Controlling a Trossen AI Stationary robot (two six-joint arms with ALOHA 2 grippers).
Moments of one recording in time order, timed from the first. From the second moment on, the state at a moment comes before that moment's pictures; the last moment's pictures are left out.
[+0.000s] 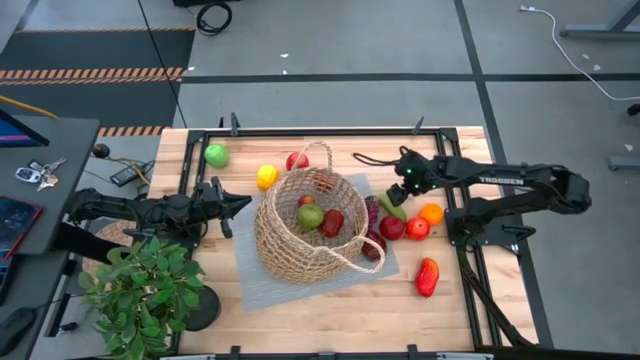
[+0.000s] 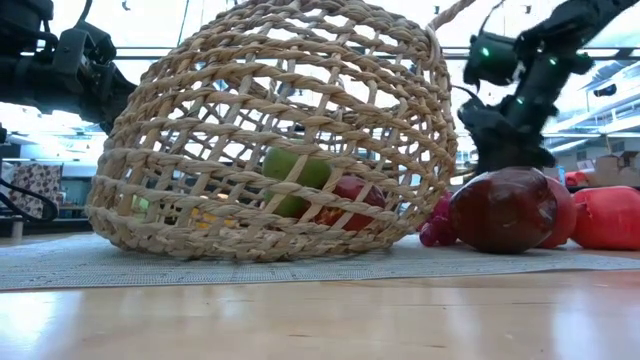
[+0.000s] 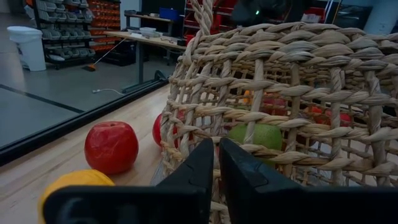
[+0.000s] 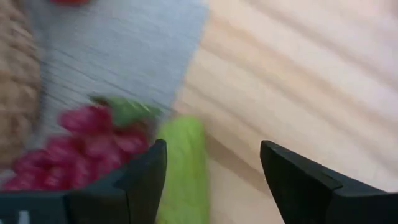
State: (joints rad) left arm -0.14 0.14 0.01 0.08 -0.49 -0.17; right arm -0.43 1.07 0.56 -0.57 0.04 0.58
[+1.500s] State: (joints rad) left arm -0.14 0.14 0.01 0.08 -0.49 -0.17; right arm -0.56 1.23 0.49 -0.52 0.09 0.44
